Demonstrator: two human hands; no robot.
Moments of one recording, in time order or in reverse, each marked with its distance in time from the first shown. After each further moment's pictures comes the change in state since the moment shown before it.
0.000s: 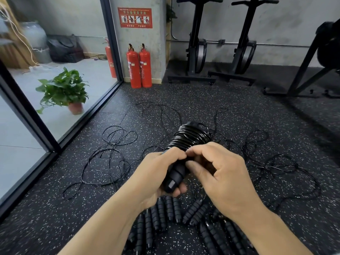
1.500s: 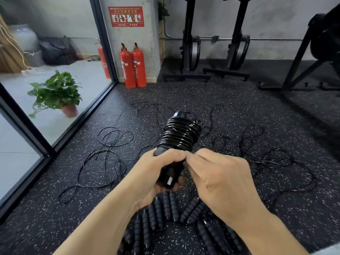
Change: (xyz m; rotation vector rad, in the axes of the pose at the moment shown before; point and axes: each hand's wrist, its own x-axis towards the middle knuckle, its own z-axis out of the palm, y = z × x) left_hand 0.008 -0.002 0.011 -0.065 -0.102 0.047; right_hand -0.007 0.003 -0.014 -0.599 0.059 -0.287
